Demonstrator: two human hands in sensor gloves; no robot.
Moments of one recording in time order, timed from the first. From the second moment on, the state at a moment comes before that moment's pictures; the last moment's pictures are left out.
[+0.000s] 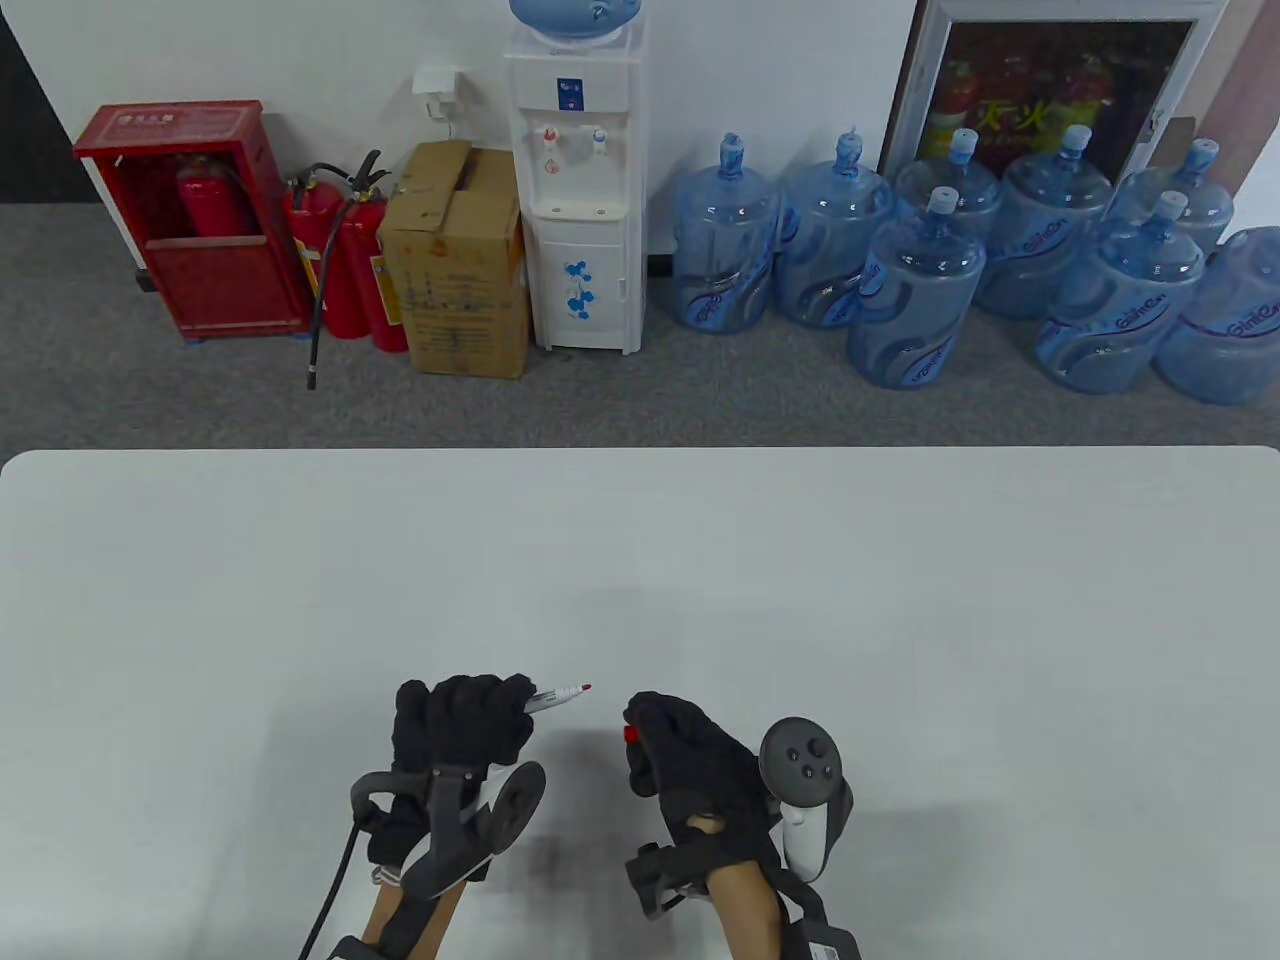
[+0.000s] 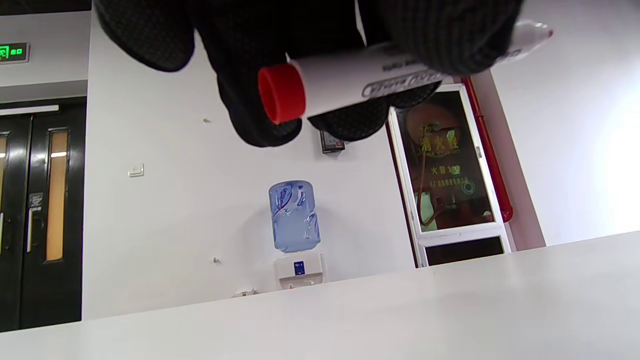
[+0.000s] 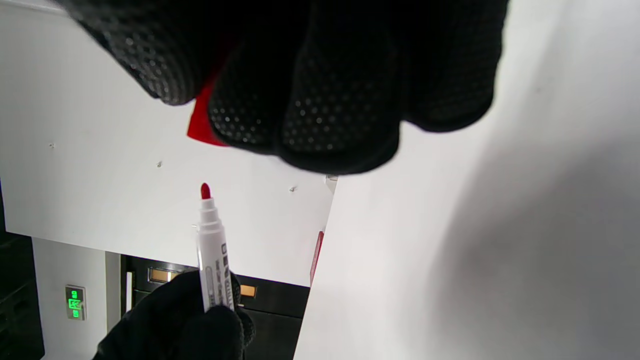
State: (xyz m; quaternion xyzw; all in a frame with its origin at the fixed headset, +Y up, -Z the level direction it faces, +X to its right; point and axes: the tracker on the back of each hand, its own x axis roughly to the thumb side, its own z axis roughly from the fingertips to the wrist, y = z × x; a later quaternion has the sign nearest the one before) left_hand -0.170 -0.707 -0.277 0.23 -0.06 -0.06 0.97; right_hand 0.071 -0.765 -0.303 -0.02 0.01 0.76 0.64
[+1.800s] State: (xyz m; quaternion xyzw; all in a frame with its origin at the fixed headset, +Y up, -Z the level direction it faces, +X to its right) left_hand -0.152 -0.726 -0.257 0.29 -0.15 -0.13 0.94; right_hand 0.042 -0.735 -0.292 0.10 -0.01 0.84 0.53
